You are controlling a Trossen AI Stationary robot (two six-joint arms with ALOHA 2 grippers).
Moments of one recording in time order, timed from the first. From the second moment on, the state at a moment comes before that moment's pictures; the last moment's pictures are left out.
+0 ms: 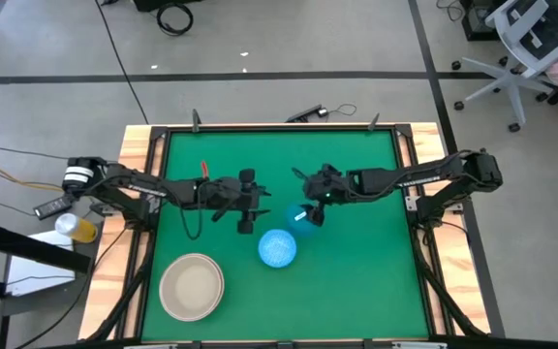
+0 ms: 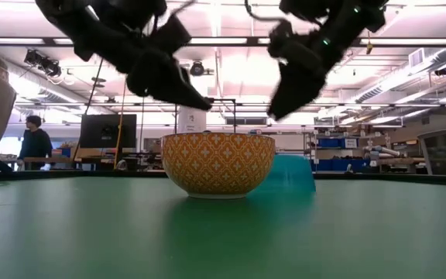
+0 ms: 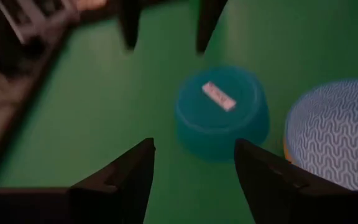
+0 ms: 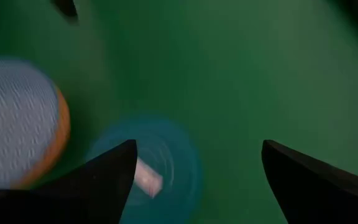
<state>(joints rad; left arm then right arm) 0.02 1.42 0.70 0.23 -0.12 0.24 -0.02 1.49 0.96 -0.36 0.23 0.24</state>
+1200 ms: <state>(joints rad) 0.08 1.85 0.90 0.19 -0.08 0.02 0.12 1.49 0.52 0.04 0.21 0.76</state>
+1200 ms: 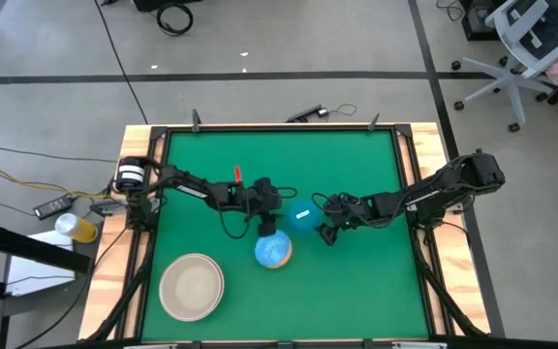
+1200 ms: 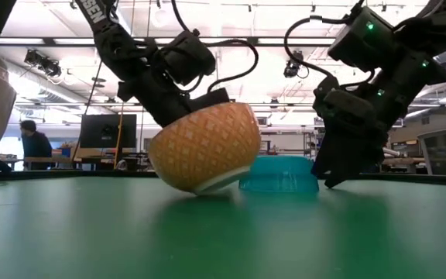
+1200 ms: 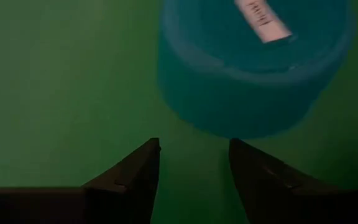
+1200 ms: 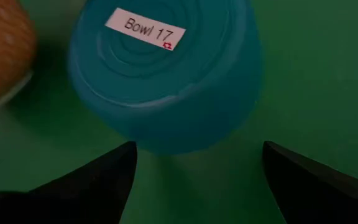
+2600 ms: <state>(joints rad) 0.08 1.93 1.00 0.24 0.02 -0.05 0.12 1.49 0.51 0.21 0.12 0.74</state>
